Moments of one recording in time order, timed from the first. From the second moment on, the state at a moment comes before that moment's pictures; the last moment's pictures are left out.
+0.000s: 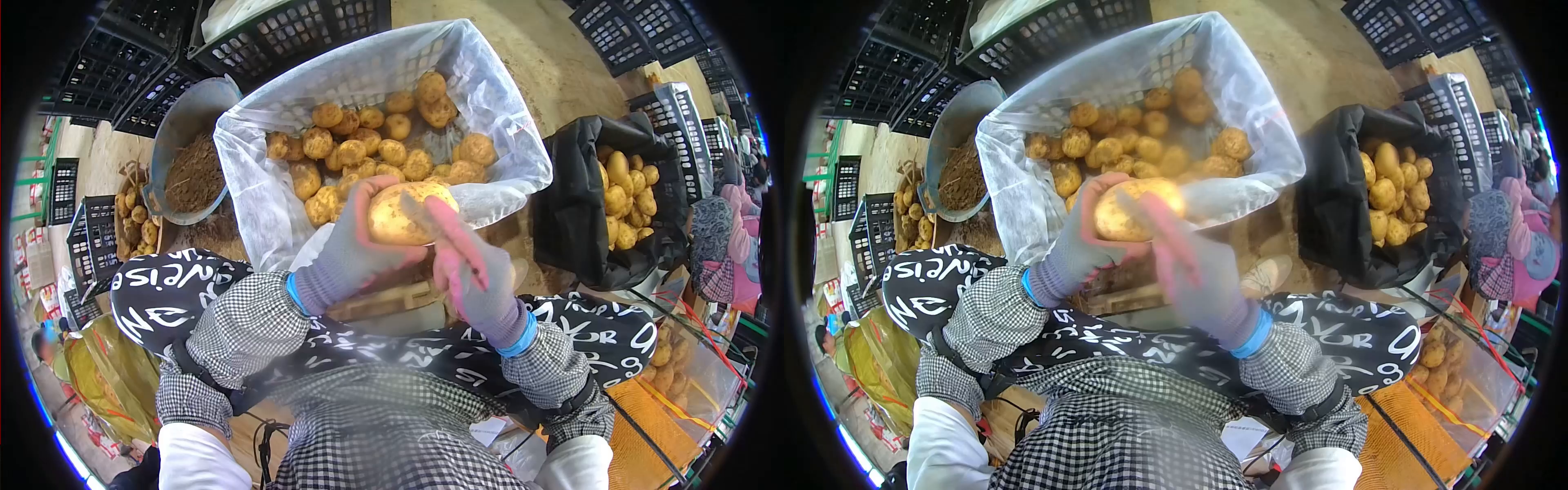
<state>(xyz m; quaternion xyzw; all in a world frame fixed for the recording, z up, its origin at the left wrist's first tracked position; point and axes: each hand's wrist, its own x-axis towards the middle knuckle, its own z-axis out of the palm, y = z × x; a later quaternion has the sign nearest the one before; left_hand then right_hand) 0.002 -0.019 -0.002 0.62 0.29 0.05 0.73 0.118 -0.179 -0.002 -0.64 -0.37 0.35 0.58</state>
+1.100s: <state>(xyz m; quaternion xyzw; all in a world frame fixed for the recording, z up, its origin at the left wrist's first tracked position) -0.005 -0.009 -0.015 0.84 0.14 0.19 0.49 0.139 -0.175 0.020 -0.64 -0.24 0.35 0.64</state>
